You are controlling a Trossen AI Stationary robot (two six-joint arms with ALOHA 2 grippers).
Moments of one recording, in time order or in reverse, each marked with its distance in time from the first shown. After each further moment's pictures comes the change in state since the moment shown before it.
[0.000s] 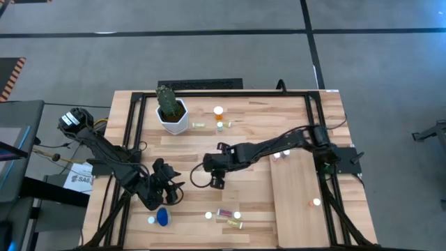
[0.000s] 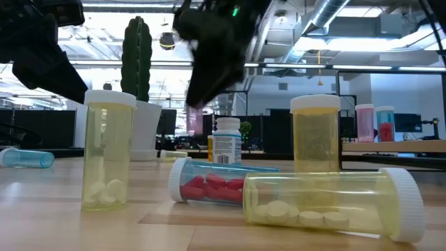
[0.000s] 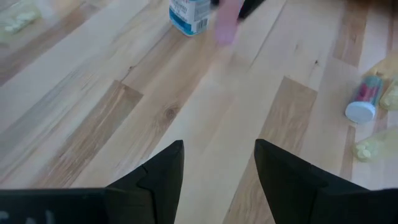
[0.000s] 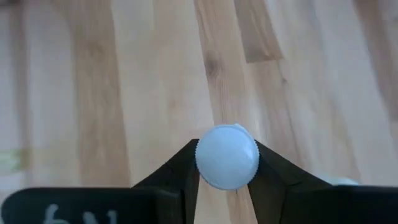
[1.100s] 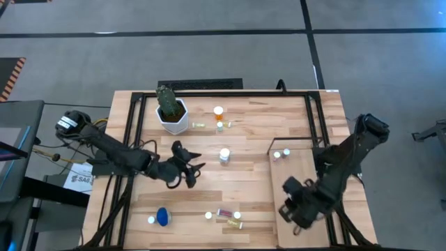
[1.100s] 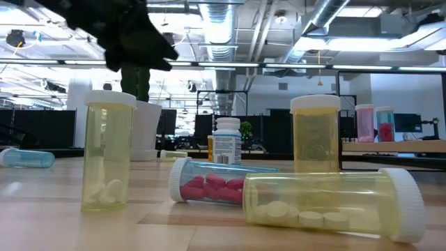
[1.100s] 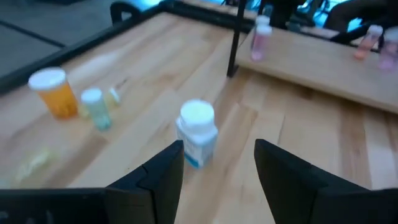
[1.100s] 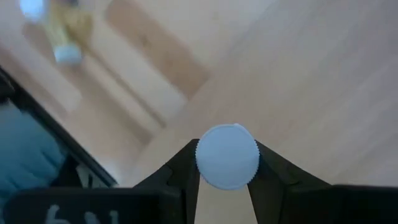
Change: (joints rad) left arm 0.345 -0.001 0.000 0.533 0.021 0.616; right arm 0.702 -0.592 -0.573 -0.348 0.052 1.422
